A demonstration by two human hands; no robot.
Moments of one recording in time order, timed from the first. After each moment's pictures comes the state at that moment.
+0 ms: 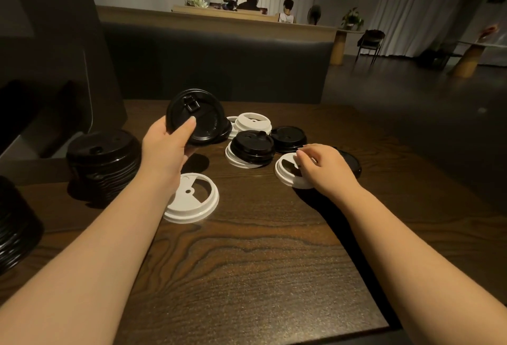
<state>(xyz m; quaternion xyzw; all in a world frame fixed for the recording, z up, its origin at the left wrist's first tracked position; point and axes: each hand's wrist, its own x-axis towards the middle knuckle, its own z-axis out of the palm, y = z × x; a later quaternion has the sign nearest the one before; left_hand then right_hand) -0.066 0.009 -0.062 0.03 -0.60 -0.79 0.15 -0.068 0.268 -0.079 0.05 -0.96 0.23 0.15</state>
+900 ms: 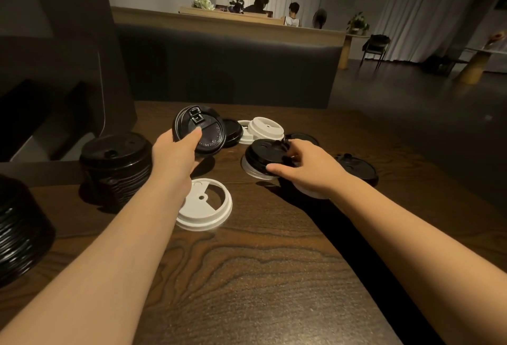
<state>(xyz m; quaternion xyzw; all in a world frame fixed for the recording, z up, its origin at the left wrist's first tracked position) -0.086 -0.001 -0.070 0.14 -0.59 -0.79 0.13 -0.087 0.229 -0.063 0.12 -0.97 0.21 0.06</state>
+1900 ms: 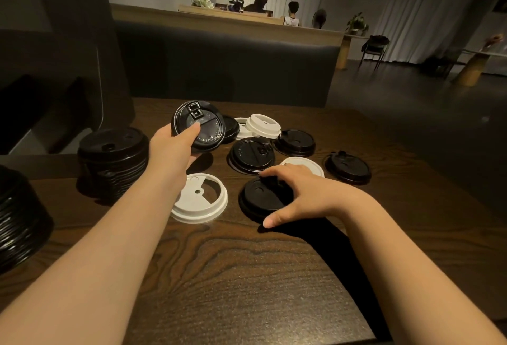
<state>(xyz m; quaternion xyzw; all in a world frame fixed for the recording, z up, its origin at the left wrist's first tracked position) -0.083 -0.001 -0.069 0.12 -0.59 -0.79 0.13 -0.037 0.231 -0.053 0.19 -0.95 0.20 -0.17</state>
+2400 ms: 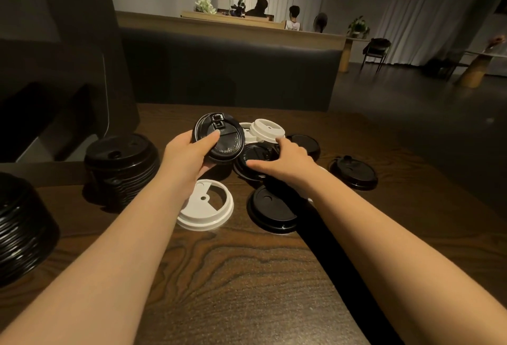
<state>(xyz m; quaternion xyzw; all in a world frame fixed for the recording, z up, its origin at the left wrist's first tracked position) -0.078 0.005 -0.065 0.06 -0.62 -0.78 0.05 -0.097 0.191 -0.060 0.01 -0.97 0.26 0.00</state>
